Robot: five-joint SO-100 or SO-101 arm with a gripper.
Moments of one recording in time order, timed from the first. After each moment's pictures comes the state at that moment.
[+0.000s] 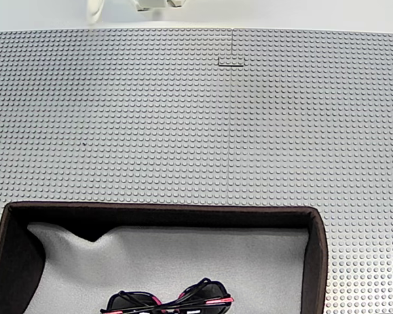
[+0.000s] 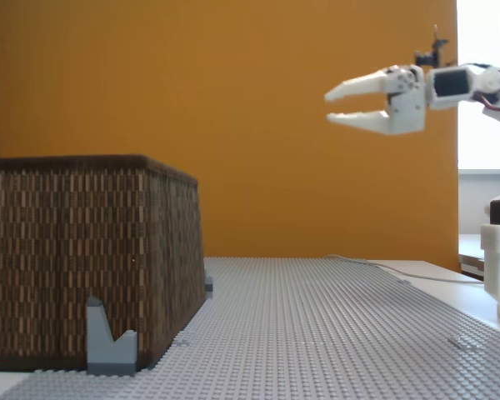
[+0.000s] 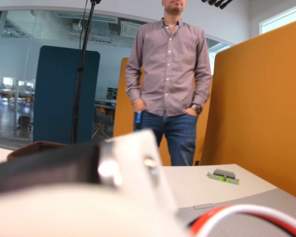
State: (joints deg) arm 0.2 162.9 133.8 33.9 -7.2
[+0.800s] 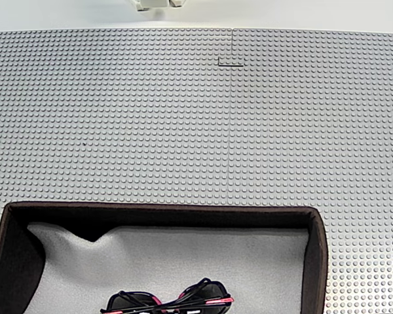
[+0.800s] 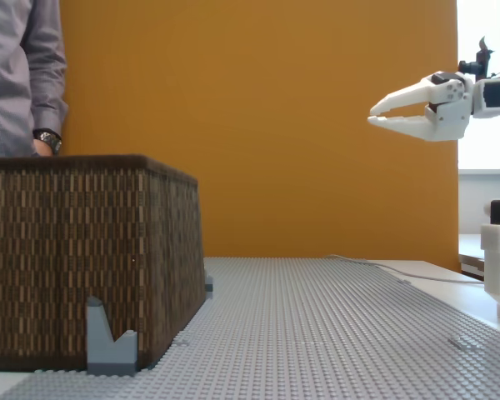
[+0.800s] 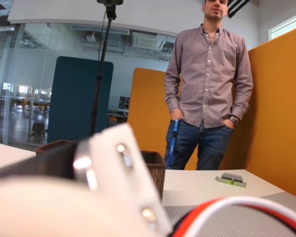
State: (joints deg) arm -3.3 185.0 140.0 46.8 -11.4
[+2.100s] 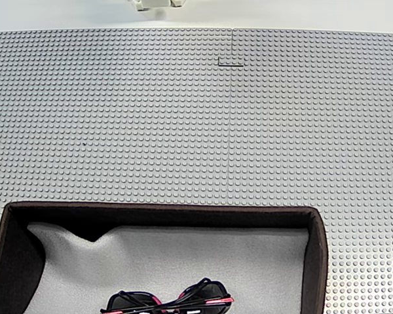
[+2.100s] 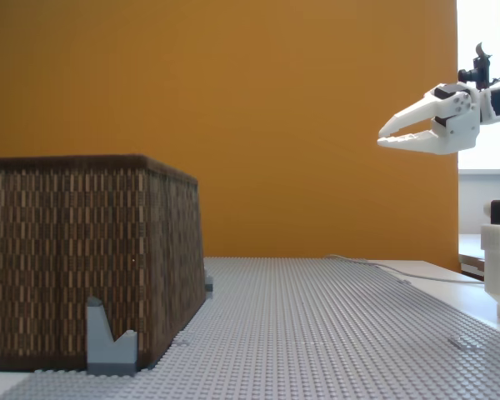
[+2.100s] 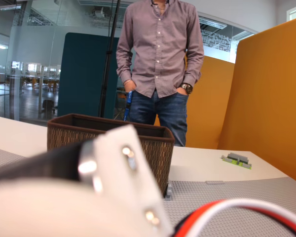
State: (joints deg) arm -5.5 186.8 139.7 57.8 -10.7
